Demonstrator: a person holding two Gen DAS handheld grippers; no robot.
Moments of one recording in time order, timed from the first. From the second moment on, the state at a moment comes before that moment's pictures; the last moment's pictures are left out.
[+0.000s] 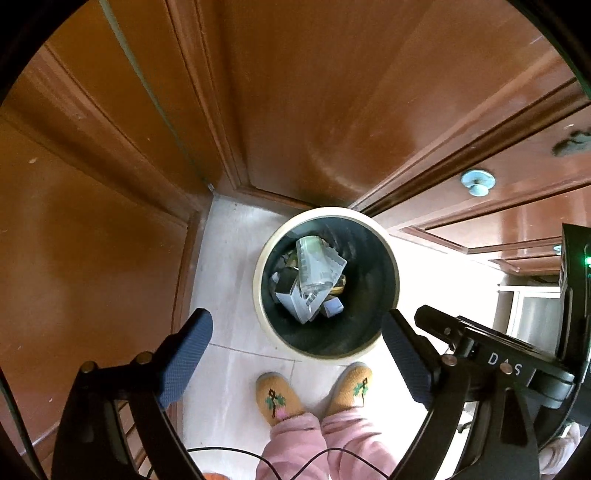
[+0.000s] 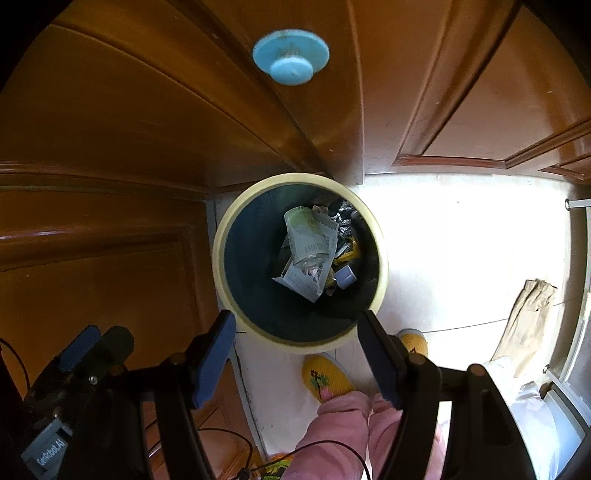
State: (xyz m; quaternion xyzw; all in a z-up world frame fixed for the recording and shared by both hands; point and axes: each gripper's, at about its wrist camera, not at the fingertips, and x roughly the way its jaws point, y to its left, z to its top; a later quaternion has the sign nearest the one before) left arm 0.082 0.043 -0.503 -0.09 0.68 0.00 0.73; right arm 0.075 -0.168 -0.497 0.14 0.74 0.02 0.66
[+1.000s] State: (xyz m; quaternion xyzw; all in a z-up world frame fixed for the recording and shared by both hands) left arm 0.089 0.033 -0.133 -0.10 0.52 -0.04 0.85; right arm 0.051 -0.159 -0.151 0.11 0.63 0.08 0.76
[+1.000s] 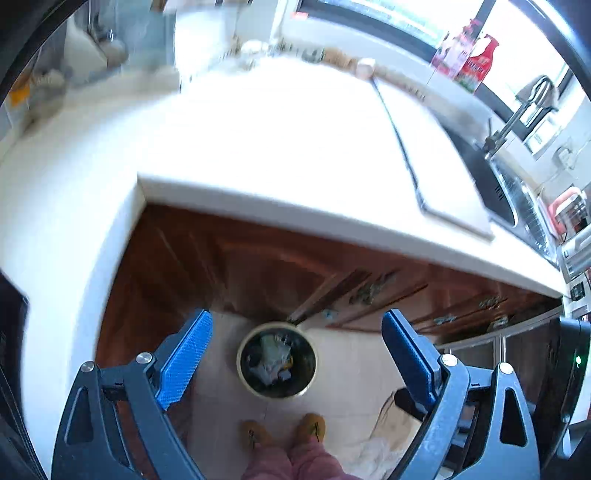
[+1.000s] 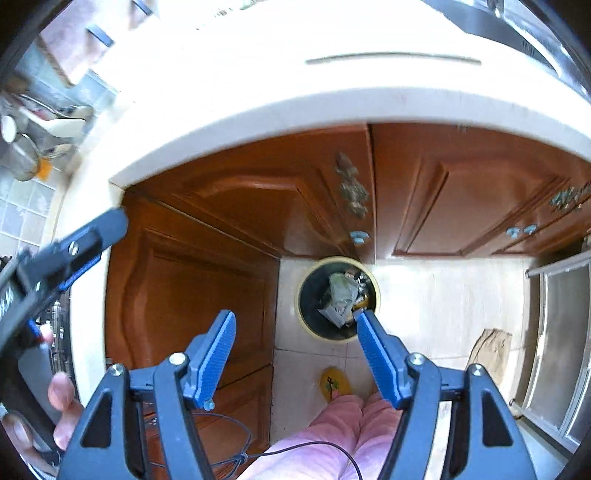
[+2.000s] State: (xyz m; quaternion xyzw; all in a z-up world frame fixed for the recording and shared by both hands) left arm 0.190 0.033 0.032 -0.01 0.38 -0.02 0.93; right arm 0.149 -0.155 0.076 0.08 0.43 0.08 0.89
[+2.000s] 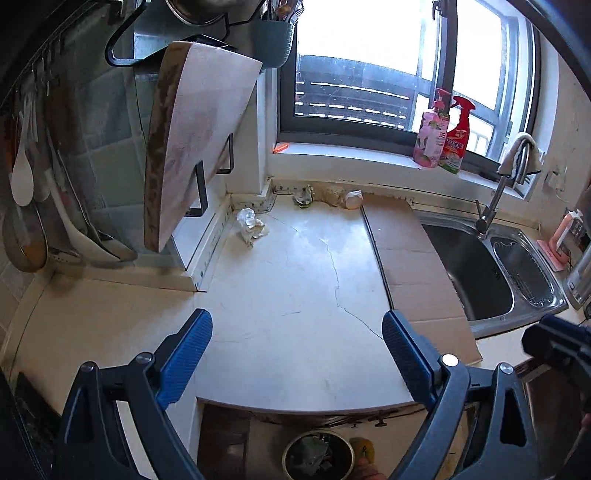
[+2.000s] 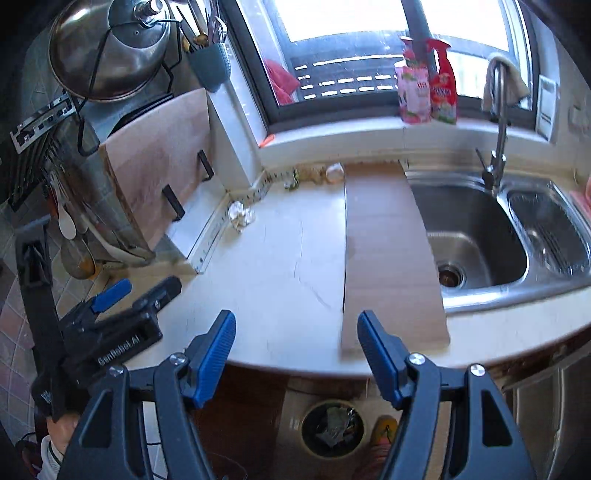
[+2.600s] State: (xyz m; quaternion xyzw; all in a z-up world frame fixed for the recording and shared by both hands) left arm 0.423 0.016 -0.019 -0.02 0.45 0.09 0.89; right arm 0.450 -0.215 0.067 0.09 0.50 0.15 0.85
